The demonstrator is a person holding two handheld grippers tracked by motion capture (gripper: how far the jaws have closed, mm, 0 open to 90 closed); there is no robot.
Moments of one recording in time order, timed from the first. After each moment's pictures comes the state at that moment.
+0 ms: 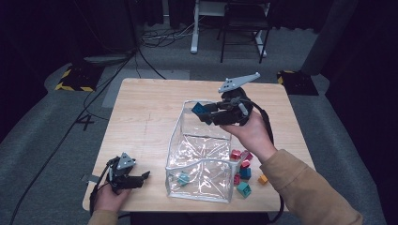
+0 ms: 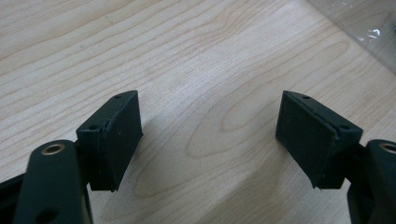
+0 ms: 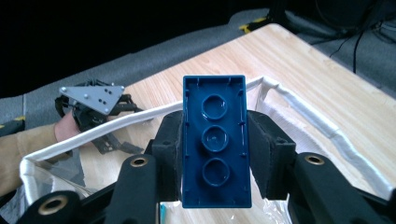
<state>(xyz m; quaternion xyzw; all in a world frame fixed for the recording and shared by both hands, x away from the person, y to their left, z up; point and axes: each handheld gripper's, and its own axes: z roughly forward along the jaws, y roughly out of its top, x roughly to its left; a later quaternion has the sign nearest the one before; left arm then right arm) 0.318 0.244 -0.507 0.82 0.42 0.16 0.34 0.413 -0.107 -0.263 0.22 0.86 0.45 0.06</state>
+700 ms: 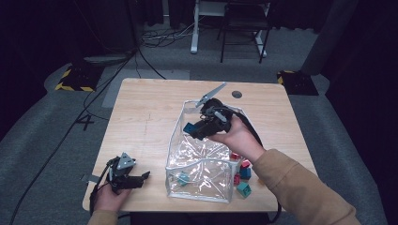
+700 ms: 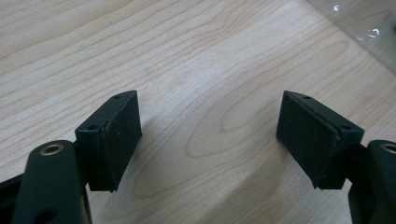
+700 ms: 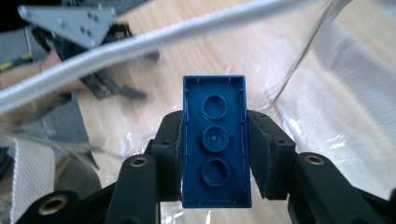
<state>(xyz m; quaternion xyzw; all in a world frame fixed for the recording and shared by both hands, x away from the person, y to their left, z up) 0.318 0.244 -0.507 0.82 0.42 0.16 0.35 0.426 -0.067 -0.309 0.22 0.92 0.31 0.00</state>
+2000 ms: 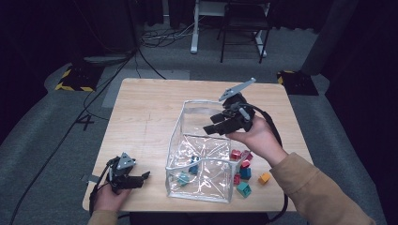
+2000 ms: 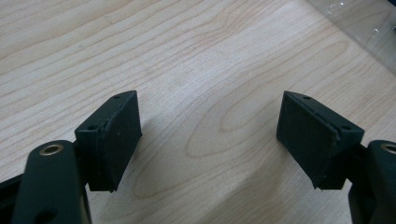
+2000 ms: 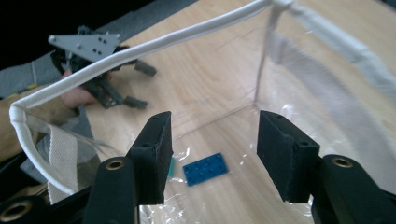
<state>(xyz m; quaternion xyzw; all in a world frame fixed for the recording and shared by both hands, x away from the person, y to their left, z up) 0.318 0.244 -0.507 0.82 0.42 0.16 0.35 0.415 -0.120 -0.281 0.25 0.89 0.37 0.02</state>
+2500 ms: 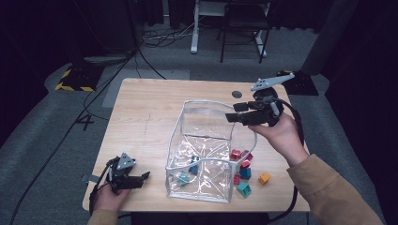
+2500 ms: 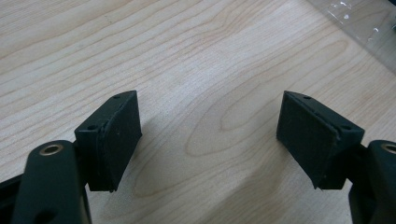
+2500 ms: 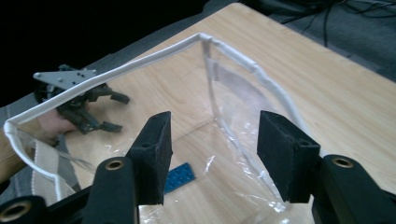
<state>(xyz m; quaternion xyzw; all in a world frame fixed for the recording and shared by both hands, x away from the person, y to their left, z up) 0.318 0.244 -0.507 0.82 0.42 0.16 0.35 0.412 -0.181 -0.258 0.29 0.85 0.43 0.07</state>
